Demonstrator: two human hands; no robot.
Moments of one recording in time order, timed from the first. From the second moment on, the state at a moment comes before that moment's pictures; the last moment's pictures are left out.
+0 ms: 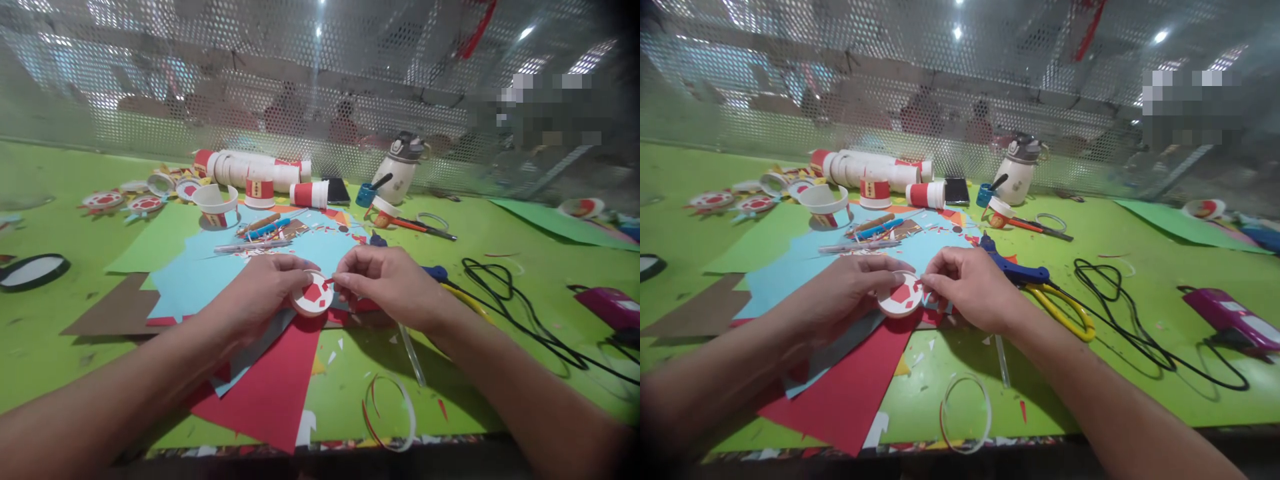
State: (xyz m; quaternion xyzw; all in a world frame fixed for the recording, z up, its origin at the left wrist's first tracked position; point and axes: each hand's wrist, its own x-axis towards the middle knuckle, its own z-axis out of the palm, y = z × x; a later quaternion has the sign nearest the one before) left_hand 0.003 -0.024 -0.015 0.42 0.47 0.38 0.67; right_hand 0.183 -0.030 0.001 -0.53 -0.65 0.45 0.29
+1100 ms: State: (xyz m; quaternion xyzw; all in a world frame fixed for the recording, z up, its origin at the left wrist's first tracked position) left_hand 0.003 -0.027 -0.014 0.48 0.47 0.36 0.64; right_hand 0.189 -0.036 0.013 -0.47 -0.81 0.26 0.24
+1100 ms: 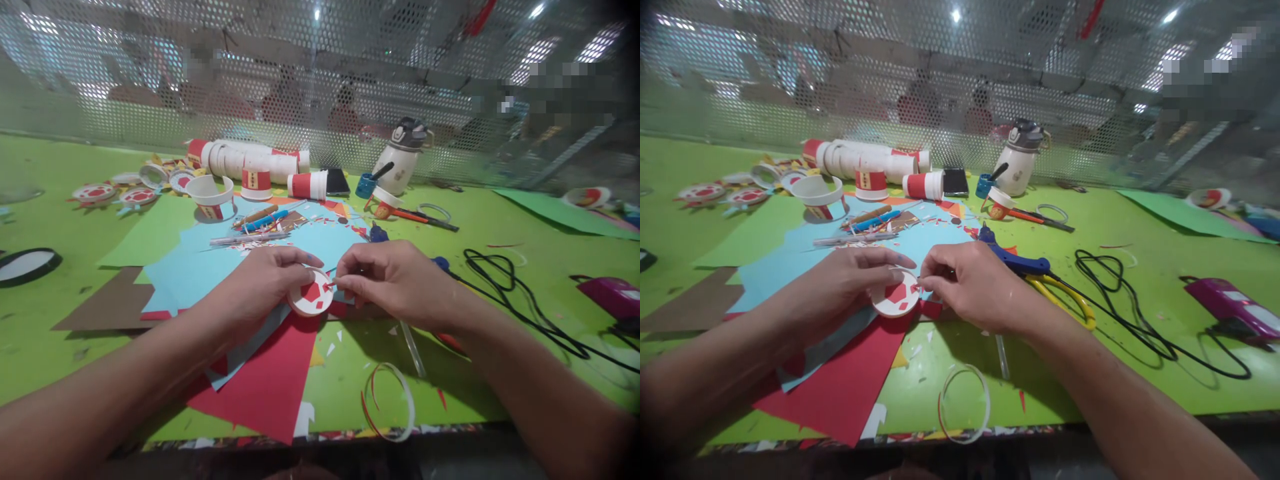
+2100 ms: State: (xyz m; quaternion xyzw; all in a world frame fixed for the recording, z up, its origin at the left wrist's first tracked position) left_hand 0.003 -0.028 -0.019 0.53 0.43 0.32 0.66; right_hand 0.184 -0.036 0.011 -0.50 -0.76 0.33 0.24
